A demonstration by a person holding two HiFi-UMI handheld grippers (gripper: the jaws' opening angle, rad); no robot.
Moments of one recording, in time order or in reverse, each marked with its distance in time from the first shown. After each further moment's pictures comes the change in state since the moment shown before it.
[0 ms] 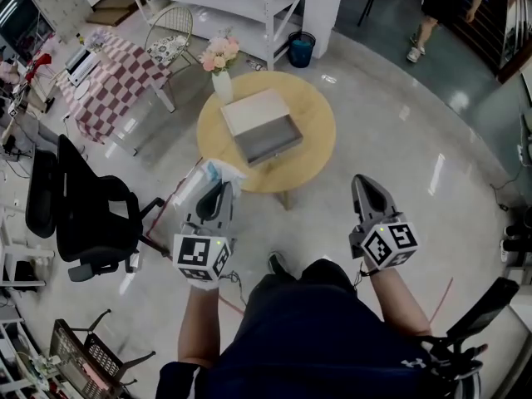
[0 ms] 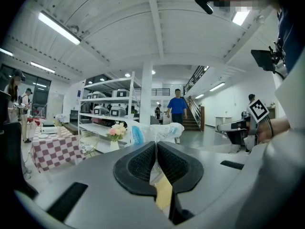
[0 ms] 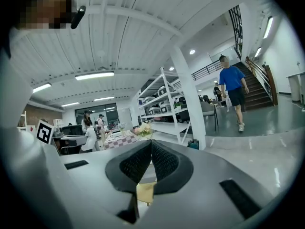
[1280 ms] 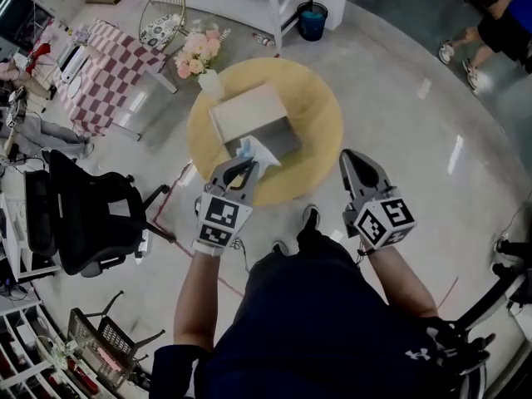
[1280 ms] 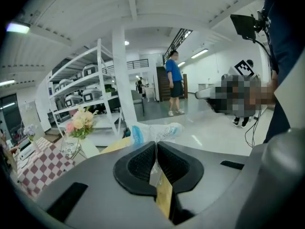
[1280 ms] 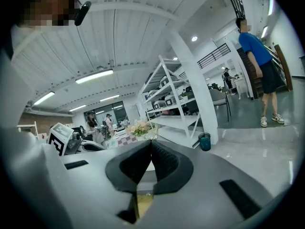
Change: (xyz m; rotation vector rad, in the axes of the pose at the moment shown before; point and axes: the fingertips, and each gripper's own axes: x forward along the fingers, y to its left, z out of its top) left arm 0.216 -0.029 -0.051 0.249 0.356 -0.200; right arm 0.152 -0.098 0.009 0.069 0.077 0.139
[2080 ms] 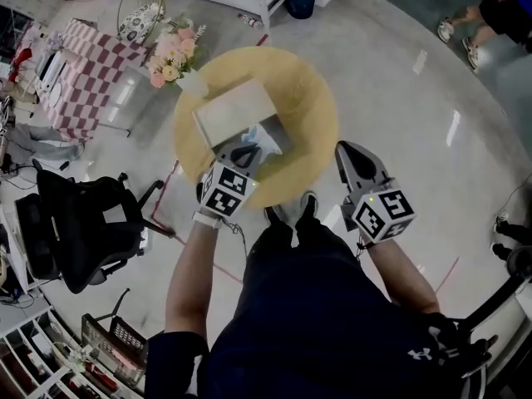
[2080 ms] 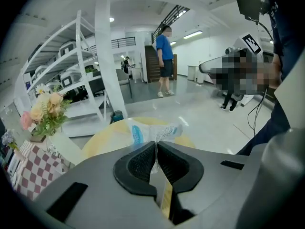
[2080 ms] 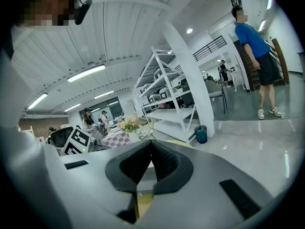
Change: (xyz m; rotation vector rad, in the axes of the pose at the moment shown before) left arm 0.115 0.026 -0.048 0.056 0.247 -0.172; right arm 0.053 -0.046 -0.016 0.050 0.082 -0.034
